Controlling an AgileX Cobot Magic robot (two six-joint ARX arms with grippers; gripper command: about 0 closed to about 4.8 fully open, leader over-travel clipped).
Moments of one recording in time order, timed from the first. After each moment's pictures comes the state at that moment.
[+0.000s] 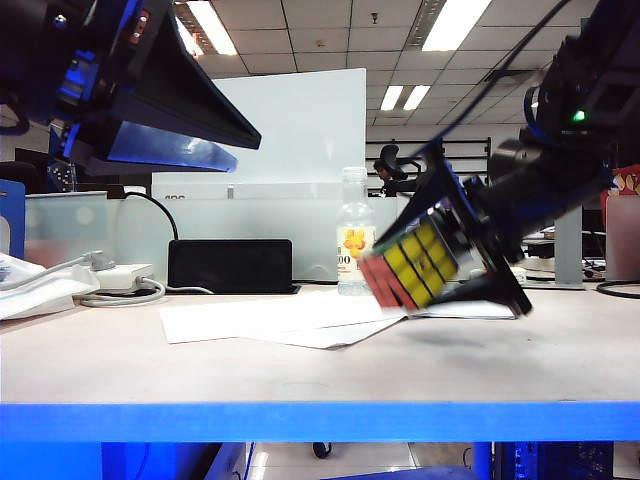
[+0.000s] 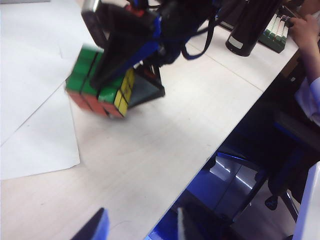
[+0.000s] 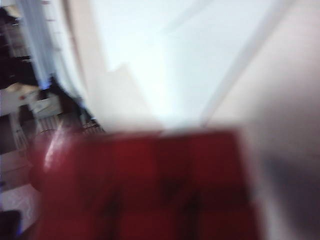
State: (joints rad) left arm -0.65 1.04 0.46 0.23 0.38 -0.11; right arm 0.17 2.02 1.34 -0.60 -1.05 0.38
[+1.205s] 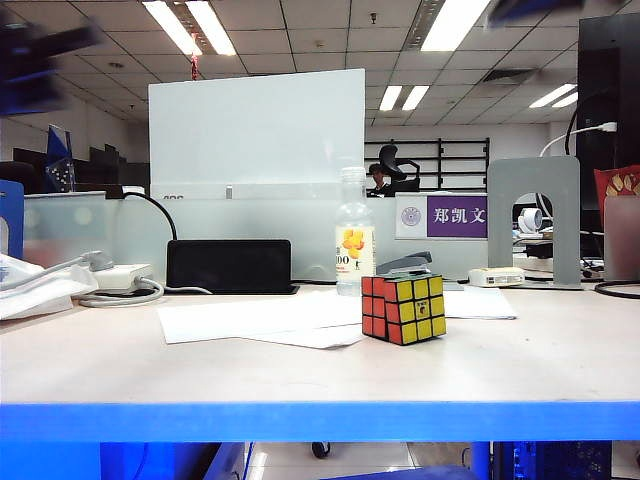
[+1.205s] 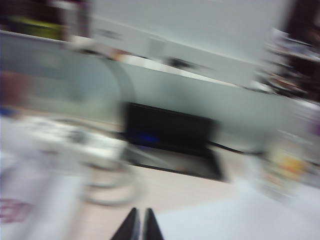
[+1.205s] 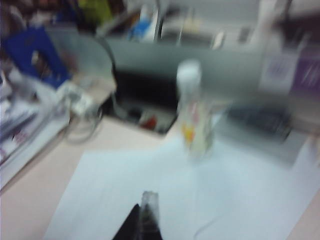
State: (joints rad) left arm -0.25 1.12 0.46 0.68 -0.19 -0.19; right arm 0.07 1.34 1.34 -0.28 -0.51 0.05
